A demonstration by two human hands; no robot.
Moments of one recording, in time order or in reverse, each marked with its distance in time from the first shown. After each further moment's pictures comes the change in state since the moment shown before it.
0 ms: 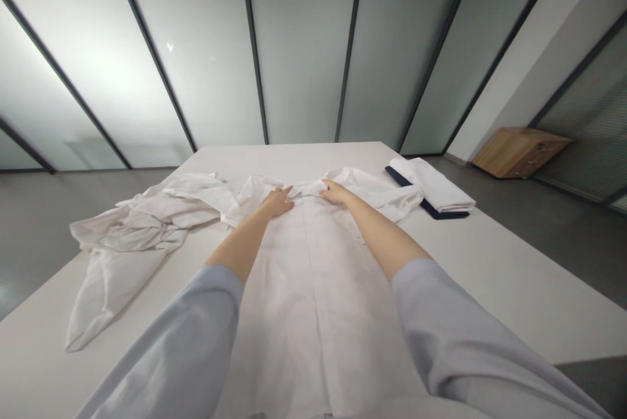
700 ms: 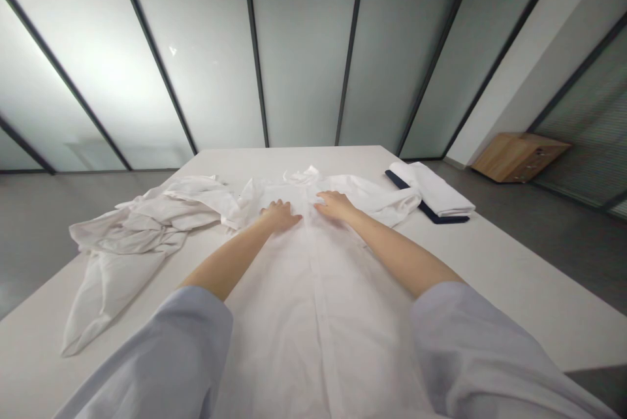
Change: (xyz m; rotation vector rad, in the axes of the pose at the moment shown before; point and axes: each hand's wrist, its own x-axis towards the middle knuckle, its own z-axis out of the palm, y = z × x) left_hand -0.032 0.023 0.002 0.109 -0.154 -0.137; right_hand -0.047 -0.022 -0.002 -0.202 -0.027 -0.165
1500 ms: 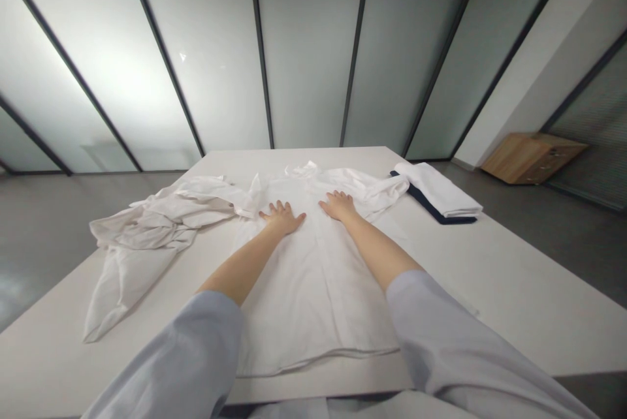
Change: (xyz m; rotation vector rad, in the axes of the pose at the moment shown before) left_hand -0.008 0.007 0.021 -0.031 0.070 -0.191; right_hand 0.025 0.015 0.037 -0.122 0.044 0.171
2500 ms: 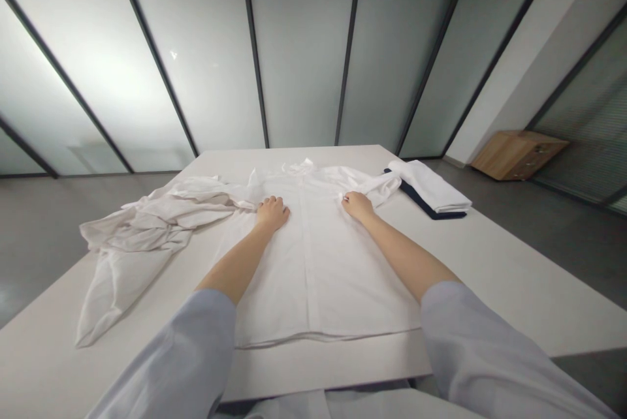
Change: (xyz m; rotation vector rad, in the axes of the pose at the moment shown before) left_hand 0.000 -0.022 -0.010 0.015 0.284 0.173; right_hand -0.030 0.053 -0.021 0.157 0.117 0.149
